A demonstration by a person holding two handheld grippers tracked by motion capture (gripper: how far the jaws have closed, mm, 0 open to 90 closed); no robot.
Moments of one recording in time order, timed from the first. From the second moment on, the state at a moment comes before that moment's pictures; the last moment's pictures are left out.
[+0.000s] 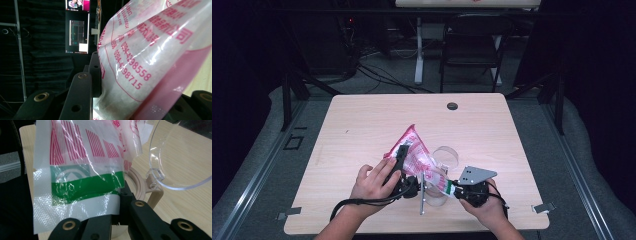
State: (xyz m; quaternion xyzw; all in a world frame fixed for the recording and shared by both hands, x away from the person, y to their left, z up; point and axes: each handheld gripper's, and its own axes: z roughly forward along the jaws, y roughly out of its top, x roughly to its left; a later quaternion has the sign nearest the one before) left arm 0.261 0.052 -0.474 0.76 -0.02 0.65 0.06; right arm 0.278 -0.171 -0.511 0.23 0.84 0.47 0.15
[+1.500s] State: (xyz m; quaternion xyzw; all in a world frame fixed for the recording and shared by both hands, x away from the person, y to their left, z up) left arm 0.261 0.052 -0.471 0.75 -0.02 0.66 0.07; right arm 0.281 -0.167 -0.514 0.23 0.84 0.46 0.15
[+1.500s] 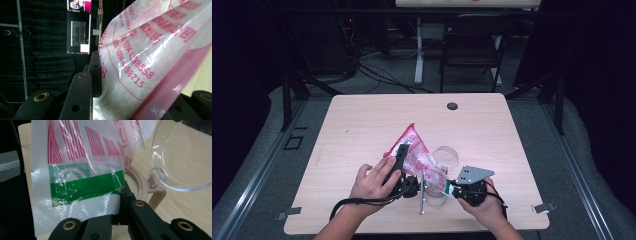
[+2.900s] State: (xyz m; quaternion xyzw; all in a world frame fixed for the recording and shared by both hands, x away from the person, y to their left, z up) left arm 0.260 0.053 -0.472 0.75 -0.02 0.66 0.07; right arm 0.282 -0.167 -0.515 0.23 0.84 0.46 0.15
